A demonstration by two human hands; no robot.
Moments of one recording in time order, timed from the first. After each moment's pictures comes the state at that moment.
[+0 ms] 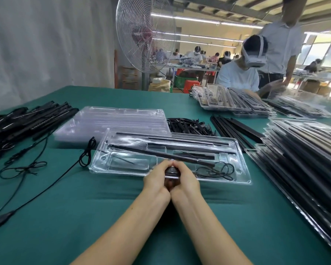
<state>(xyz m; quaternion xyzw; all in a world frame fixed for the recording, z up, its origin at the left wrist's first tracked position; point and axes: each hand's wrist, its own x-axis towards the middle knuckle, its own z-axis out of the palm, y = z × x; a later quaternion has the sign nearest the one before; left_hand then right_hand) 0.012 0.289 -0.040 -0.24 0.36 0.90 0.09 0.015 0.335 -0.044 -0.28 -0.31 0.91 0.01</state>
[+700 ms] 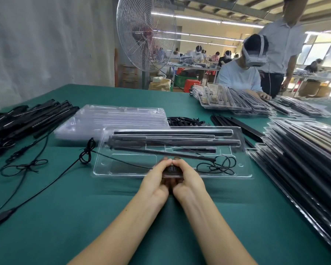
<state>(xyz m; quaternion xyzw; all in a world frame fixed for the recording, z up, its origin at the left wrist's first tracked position) 0.009 0.283 -0.050 -0.17 0.31 0.93 0.13 0.019 0.339 -0.035 -0.27 -0.30 0.92 -0.01</state>
